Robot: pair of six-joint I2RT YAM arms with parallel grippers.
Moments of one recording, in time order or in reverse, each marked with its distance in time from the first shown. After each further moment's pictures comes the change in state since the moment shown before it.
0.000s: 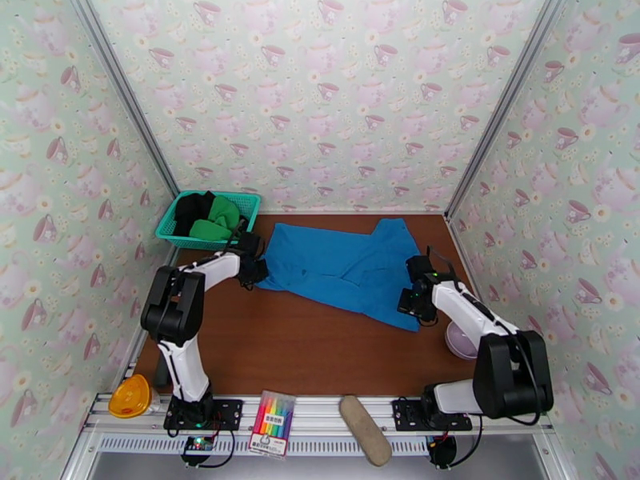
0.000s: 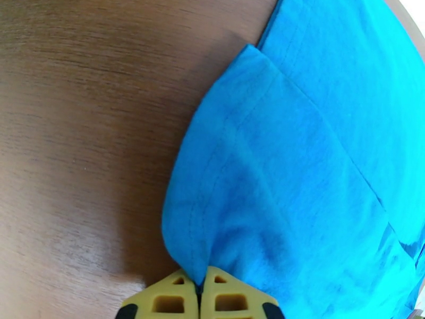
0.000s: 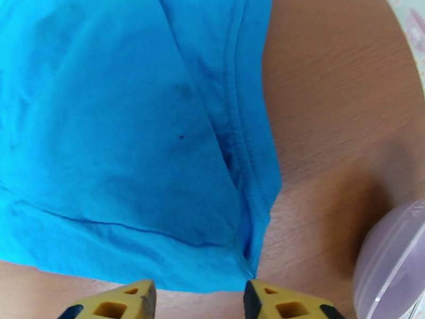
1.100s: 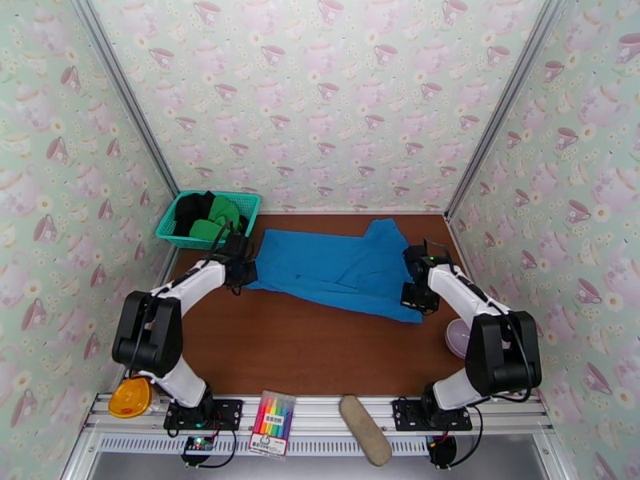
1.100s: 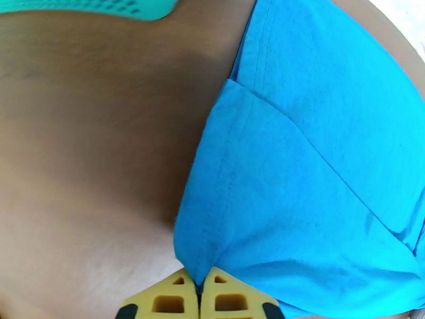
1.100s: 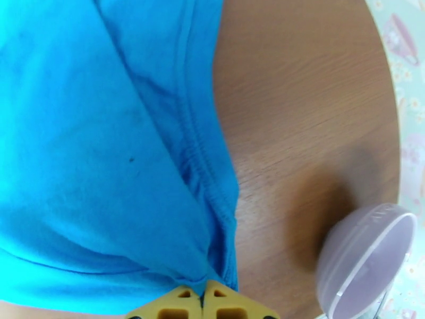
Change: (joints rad) left arm 0.021 -0.257 -0.155 -0.067 -0.093 0.068; right arm -0.003 0.122 0.204 -0.206 0.110 -0.054
